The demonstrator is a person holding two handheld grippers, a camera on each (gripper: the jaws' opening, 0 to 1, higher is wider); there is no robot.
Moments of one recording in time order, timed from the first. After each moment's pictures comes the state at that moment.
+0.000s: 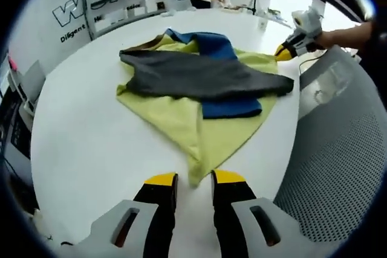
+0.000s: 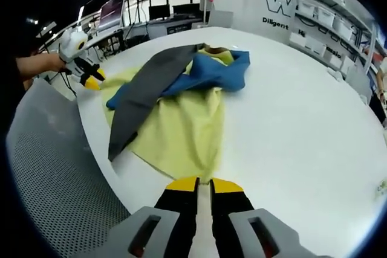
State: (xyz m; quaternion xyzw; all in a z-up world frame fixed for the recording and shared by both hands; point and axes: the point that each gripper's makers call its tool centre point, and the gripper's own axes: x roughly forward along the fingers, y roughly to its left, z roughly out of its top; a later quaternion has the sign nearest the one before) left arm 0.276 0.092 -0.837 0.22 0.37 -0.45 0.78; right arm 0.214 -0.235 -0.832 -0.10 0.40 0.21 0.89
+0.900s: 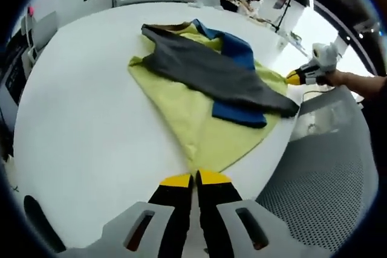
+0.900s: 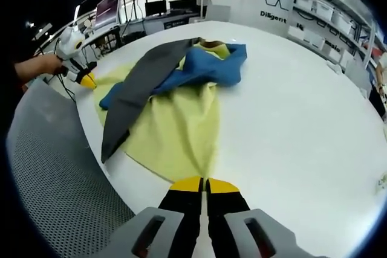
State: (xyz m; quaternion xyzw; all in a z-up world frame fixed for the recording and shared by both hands) left arm 0.256 0.102 -0.840 0.06 0.46 -0.40 0.79; right arm 0.204 -0.240 -0.840 -0.09 0.42 0.21 0.88
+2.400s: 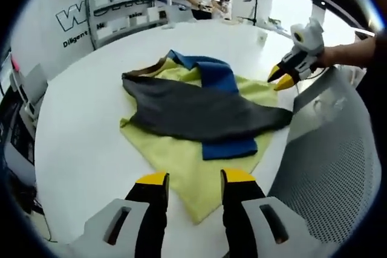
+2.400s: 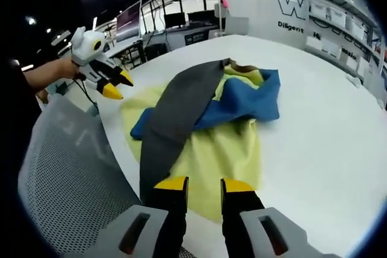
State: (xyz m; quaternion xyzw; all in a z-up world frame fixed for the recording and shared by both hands) left arm 0.276 0.057 -0.790 0.19 0.35 -0.46 0.79; right arm 0.217 -0.164 -0.808 -0.06 0.39 0.29 0.87
